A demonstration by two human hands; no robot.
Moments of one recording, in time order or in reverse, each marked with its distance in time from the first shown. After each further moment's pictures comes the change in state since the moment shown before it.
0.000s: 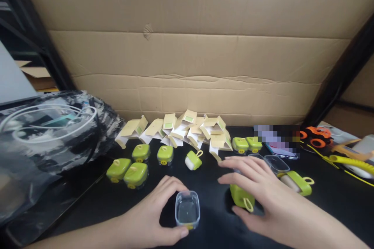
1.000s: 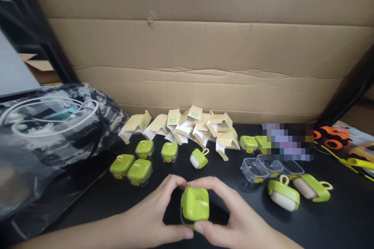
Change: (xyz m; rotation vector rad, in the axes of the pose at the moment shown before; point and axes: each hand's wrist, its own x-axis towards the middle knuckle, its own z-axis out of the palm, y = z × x) left_hand -0.004 -0.011 0.001 -0.099 -0.006 -0.106; right_hand 0.030 -0.049 0.063 0.845 0.063 0.149
